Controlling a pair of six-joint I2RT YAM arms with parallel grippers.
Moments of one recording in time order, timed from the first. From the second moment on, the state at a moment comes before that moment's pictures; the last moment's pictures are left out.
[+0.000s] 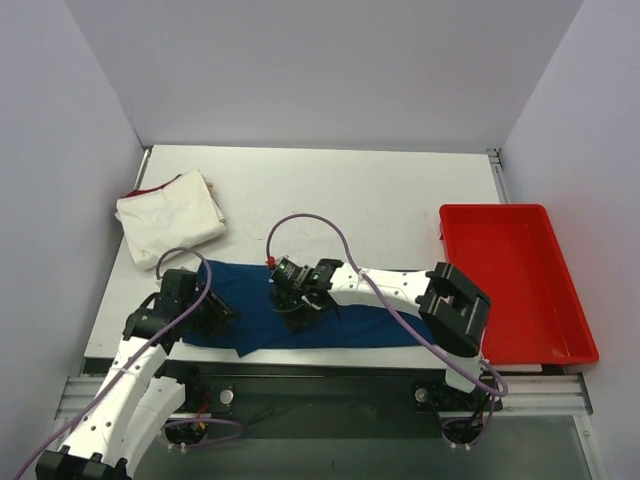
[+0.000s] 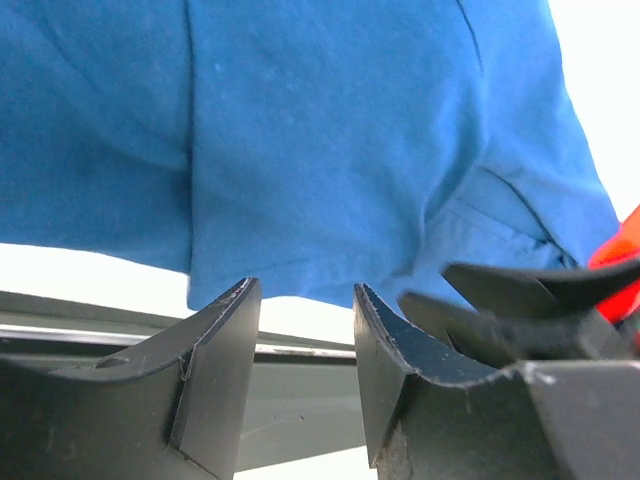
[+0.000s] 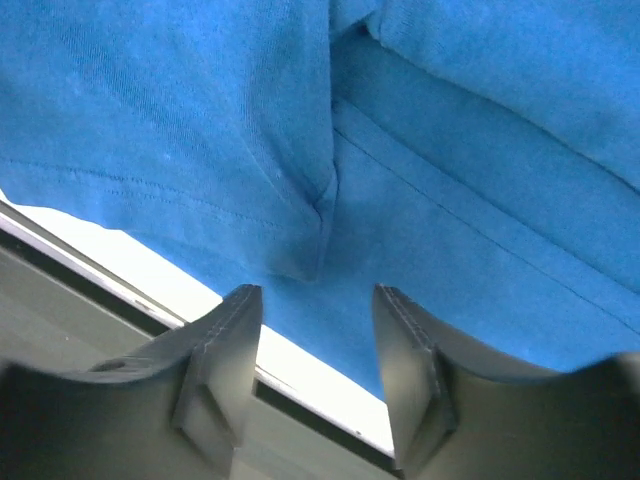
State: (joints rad) left arm -0.22 0.65 0.52 -0.87 0.16 -1.02; right arm 1.10 1.86 1.27 -0.60 0.03 0.51
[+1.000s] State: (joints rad) left arm -0.23 1.32 0.62 -0.46 0.10 -0.90; right arm 0.48 1.51 0.88 -0.61 0.15 0.42
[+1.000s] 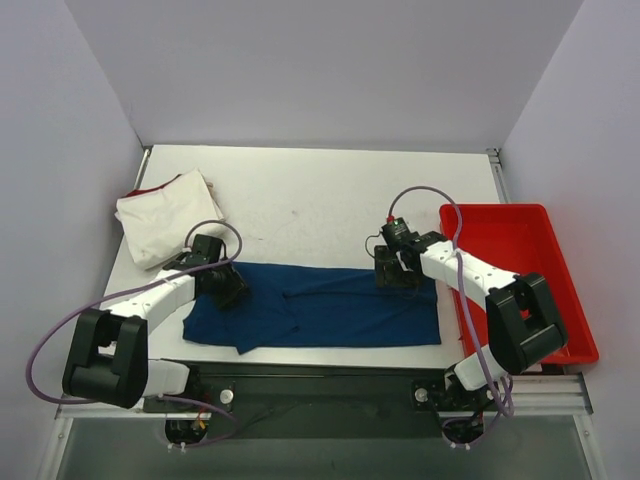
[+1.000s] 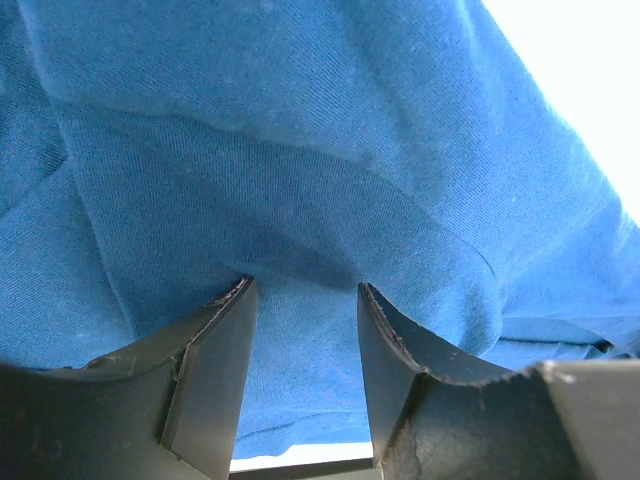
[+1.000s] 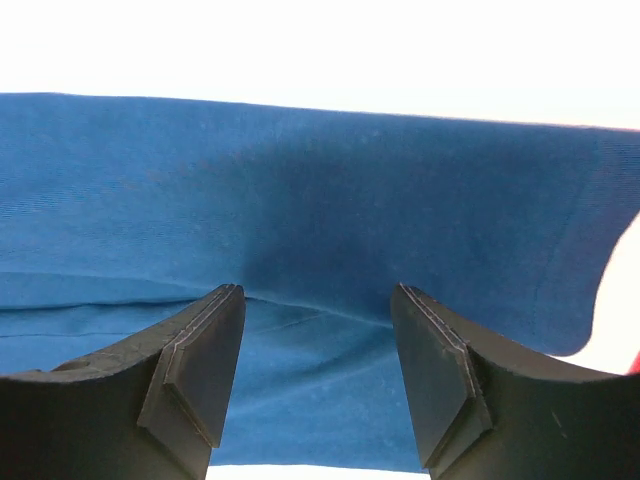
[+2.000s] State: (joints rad) left arm -0.35 2.15 1.61 -0.58 0.17 -0.62; right arm 0.48 1.52 0.86 -0.89 0.15 0.70
